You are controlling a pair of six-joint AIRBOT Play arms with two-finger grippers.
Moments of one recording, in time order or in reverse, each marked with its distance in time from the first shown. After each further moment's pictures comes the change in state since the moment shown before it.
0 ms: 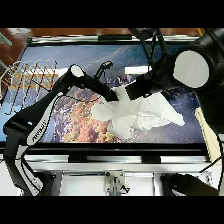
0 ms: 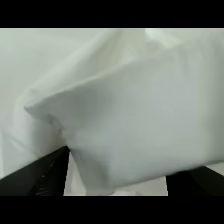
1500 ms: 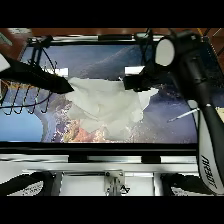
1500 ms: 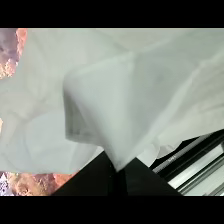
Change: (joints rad) left arm 0.175 0.686 -0.313 0.373 -0.194 -0.577; right arm -0.187 -0.218 0.001 0.227 -0.049 0.105
